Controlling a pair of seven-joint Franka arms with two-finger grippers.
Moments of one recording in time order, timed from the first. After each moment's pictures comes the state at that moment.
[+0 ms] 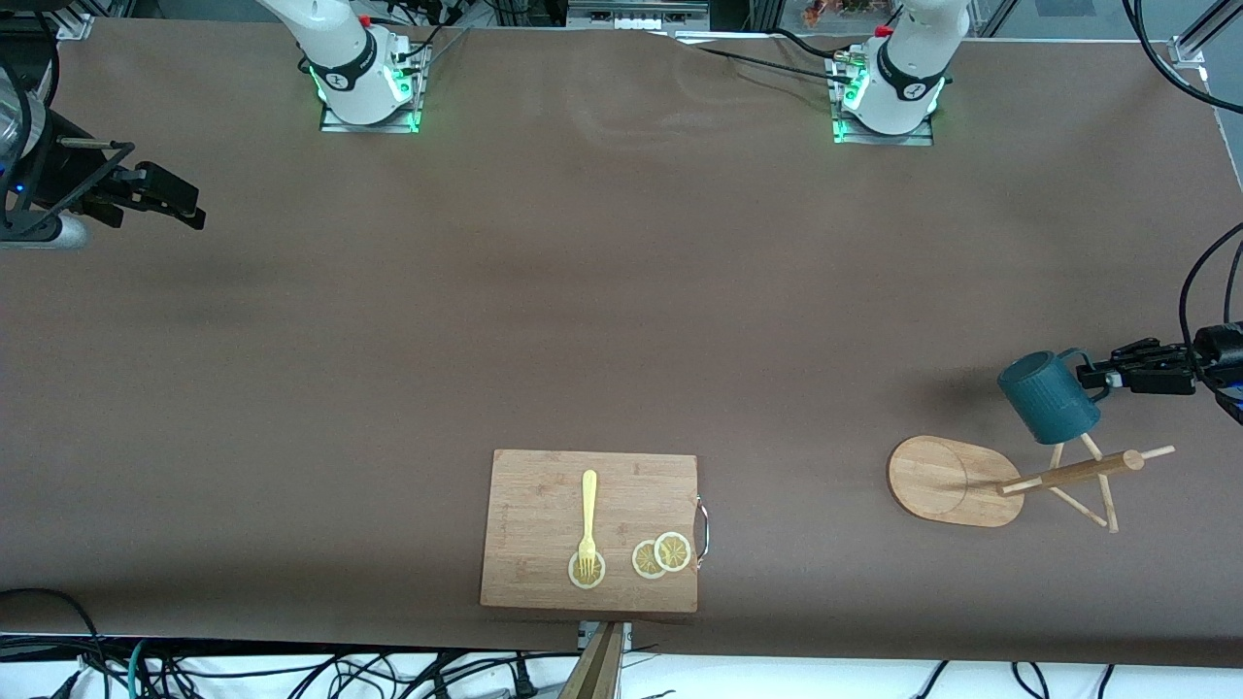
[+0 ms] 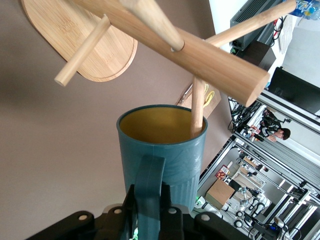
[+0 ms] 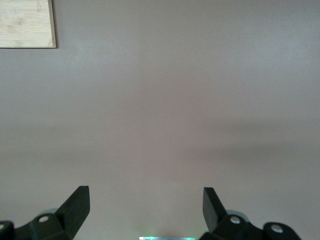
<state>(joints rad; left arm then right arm) 0.57 0.63 -0.11 -1.39 -0.86 1.49 -0.05 0.09 -0.02 -0.06 -1.63 0.02 1.54 0.06</state>
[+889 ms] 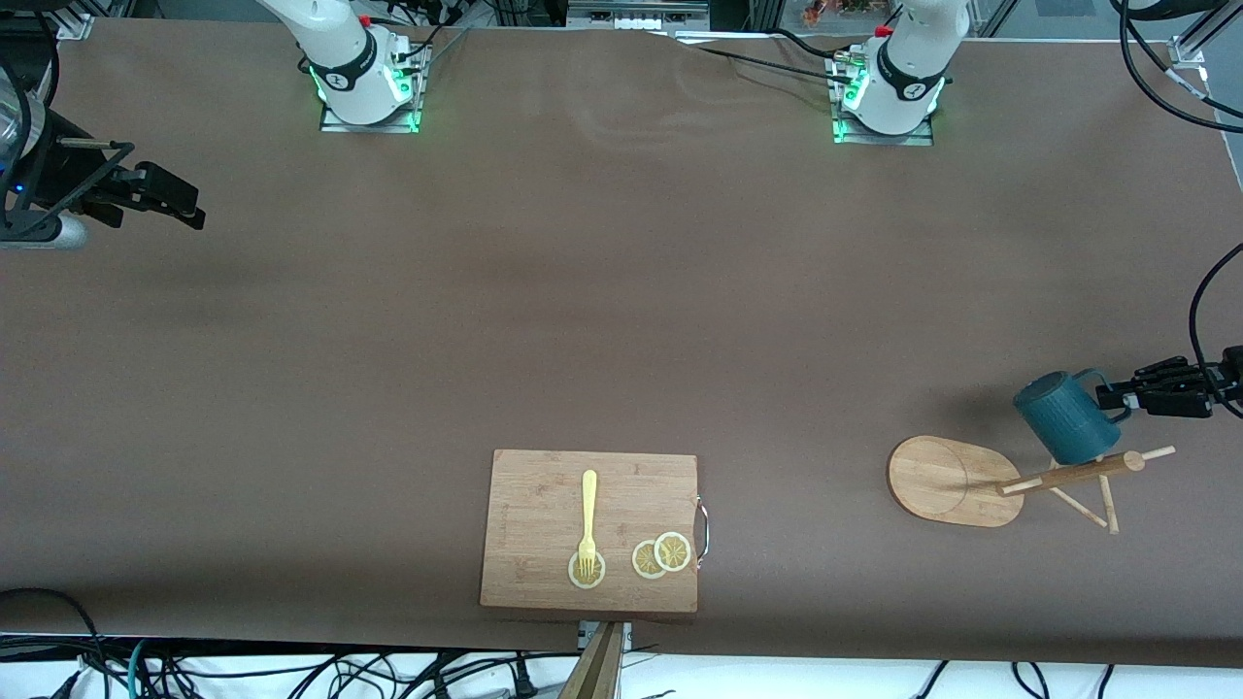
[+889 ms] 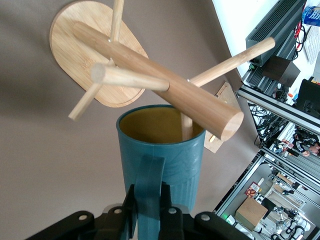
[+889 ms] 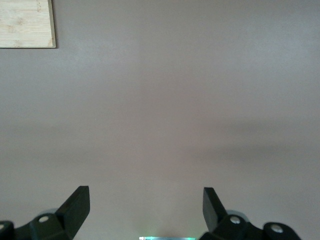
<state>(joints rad) 0.53 0.70 -0.10 -1.20 -0.74 1.49 -0.10 0.09 -0.02 -0.06 -1.63 0.02 1.54 0.06</state>
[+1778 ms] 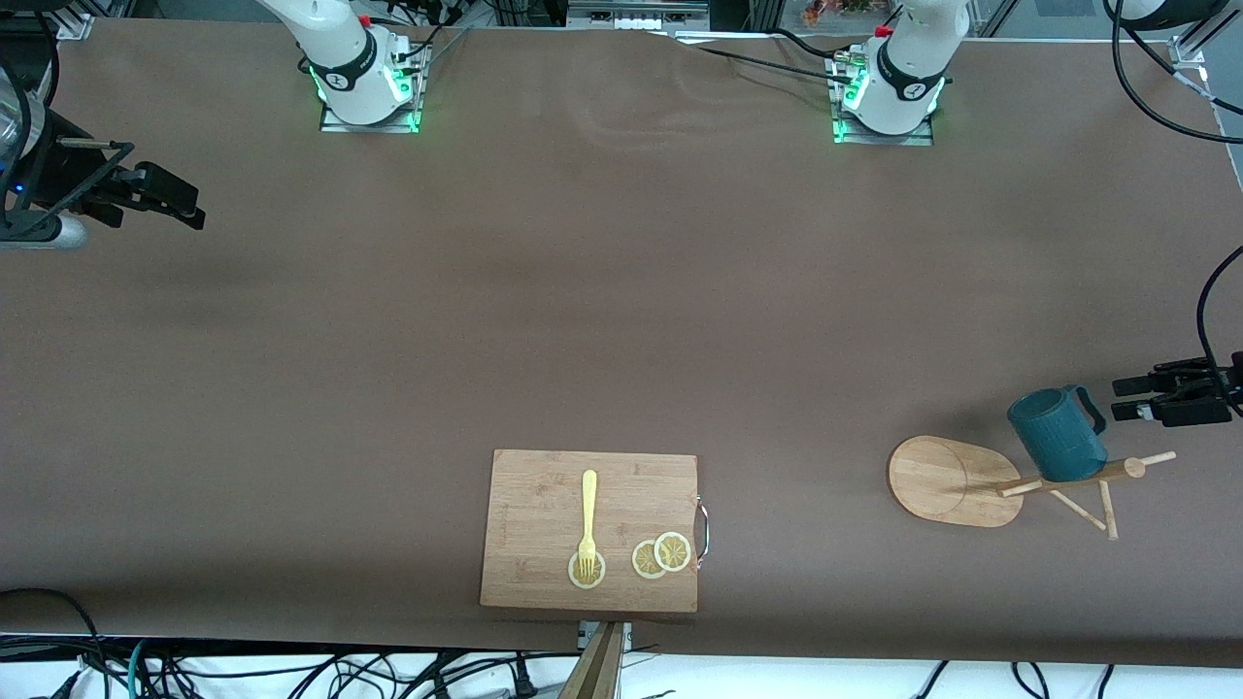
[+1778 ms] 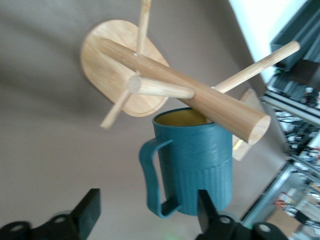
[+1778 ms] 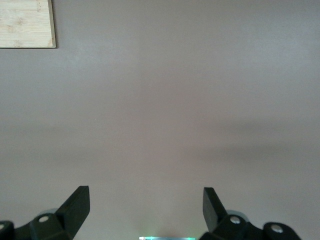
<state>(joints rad) 0.51 0.72 -0.10 -1.13 -0.58 1.48 -0.10 0.09 -0.02 -0.06 -1.63 0.02 1.54 0.06</state>
